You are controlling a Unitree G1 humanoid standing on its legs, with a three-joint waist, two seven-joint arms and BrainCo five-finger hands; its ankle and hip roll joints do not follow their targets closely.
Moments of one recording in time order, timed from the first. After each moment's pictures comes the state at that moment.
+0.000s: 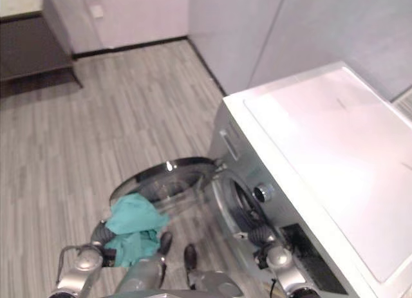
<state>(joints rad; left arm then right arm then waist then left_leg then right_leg) 0.08 0.33 -0.16 0.61 -0.13 -0.01 0.08 0.03 -0.37 0.28 0.60 -0.04 -0.01 -0.06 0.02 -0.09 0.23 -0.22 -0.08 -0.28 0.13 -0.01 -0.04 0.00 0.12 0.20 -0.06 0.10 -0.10</state>
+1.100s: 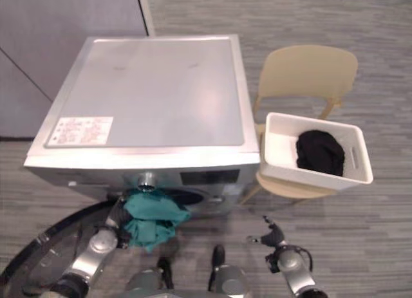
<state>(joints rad) -0.07 0.34 -0.28 0.56 -0.09 -0.05 0.10 0.00 -0.40 0.23 0.69 -0.06 -0.01 -0.13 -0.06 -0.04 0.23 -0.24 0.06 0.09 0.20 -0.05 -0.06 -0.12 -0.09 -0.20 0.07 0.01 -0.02</state>
